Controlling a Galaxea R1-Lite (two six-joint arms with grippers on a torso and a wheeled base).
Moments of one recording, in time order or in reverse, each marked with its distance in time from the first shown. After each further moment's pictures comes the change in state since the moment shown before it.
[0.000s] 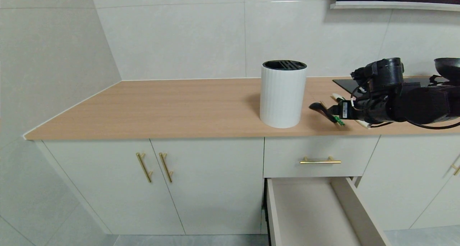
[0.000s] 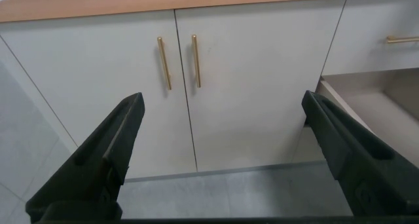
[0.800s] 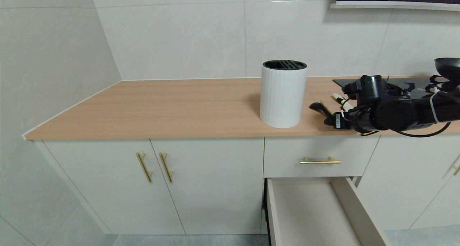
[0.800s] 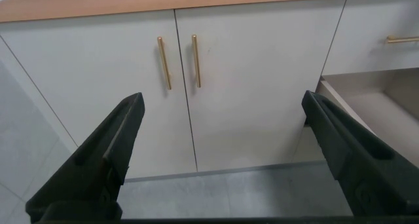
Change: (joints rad) left arm 0.000 0.000 0.000 0.000 0.000 0.000; right arm -0.028 0.136 -0.042 -0.022 -0.006 -0.004
